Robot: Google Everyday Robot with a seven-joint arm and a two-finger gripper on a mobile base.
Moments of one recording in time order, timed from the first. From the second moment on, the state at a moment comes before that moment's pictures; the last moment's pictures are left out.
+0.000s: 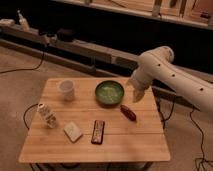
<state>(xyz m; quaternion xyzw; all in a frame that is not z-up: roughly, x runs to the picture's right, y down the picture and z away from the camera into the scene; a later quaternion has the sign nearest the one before) 0.151 0.018 0.733 -0.22 -0.11 -0.08 0.97</state>
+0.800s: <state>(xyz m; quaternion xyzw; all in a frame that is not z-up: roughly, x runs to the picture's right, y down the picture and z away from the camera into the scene) 0.070 0.021 0.722 -0.20 -0.19 -0.17 0.94</state>
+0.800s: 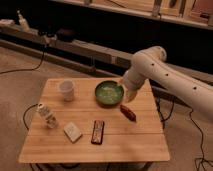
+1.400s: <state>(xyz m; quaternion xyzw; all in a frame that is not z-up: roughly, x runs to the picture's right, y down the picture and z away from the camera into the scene) -0.096 0.010 0.720 -0.15 -0.32 -0.34 0.87</state>
